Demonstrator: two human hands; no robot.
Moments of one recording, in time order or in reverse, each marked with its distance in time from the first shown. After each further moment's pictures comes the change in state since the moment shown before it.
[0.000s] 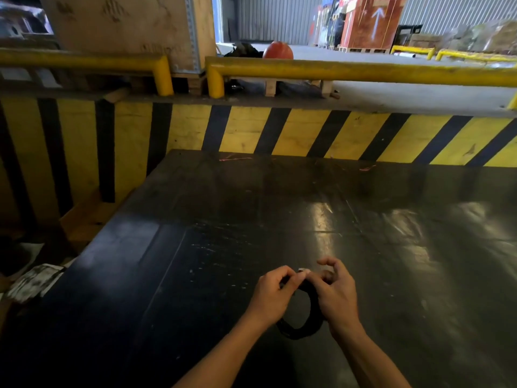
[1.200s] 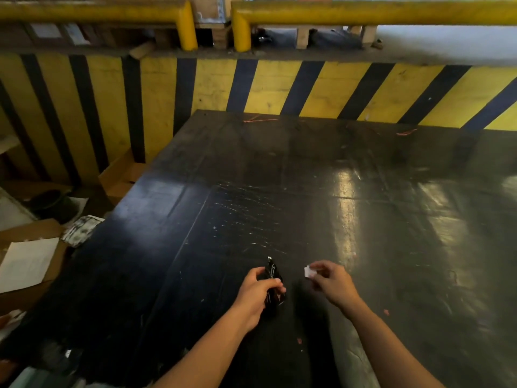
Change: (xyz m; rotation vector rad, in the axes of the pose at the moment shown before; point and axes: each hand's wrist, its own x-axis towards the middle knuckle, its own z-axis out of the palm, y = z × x) left_hand -0.066 -0.071 -0.011 -0.633 0.316 -0.741; right_hand 0.002 0.102 -0.003 -0.521 -0.363 0.289
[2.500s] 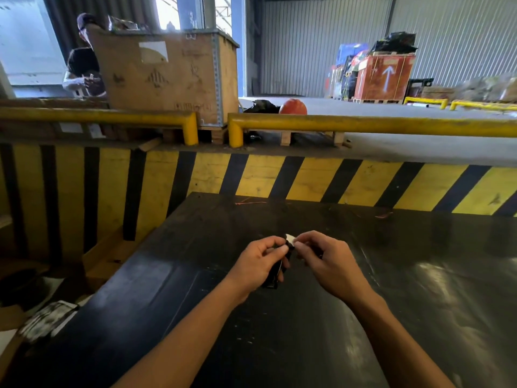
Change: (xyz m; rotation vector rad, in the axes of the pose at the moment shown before) left_hand -0.041 0.202 0.072 0.549 -0.369 0.860; right_hand -0.015 -0.214 -0.105 -0.166 0.279 -0.858
